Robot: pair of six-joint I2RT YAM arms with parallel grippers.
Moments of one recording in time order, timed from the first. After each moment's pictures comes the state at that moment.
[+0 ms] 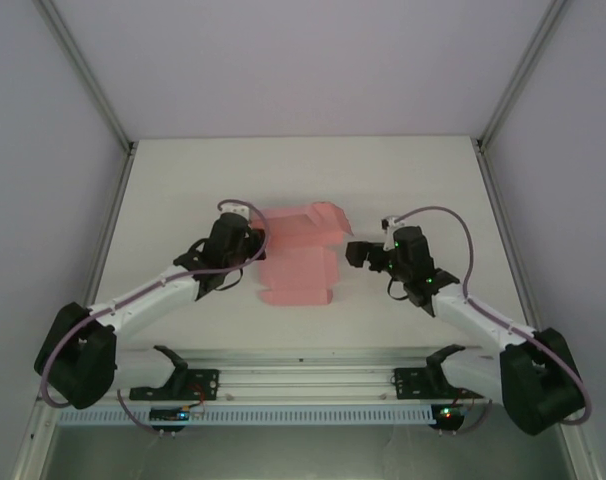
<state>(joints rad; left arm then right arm) -0.63 1.25 0.72 -0.06 -0.14 -0.57 0.42 1.12 0.49 0.10 -0.11 0.45</state>
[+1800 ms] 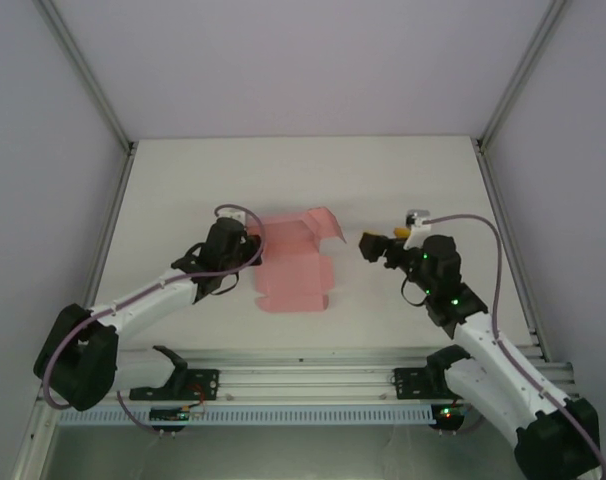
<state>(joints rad) -0.60 1.24 0.66 -0.06 -0.09 -0.56 0.35 0.76 0.46 0.03 -0.13 0.45</state>
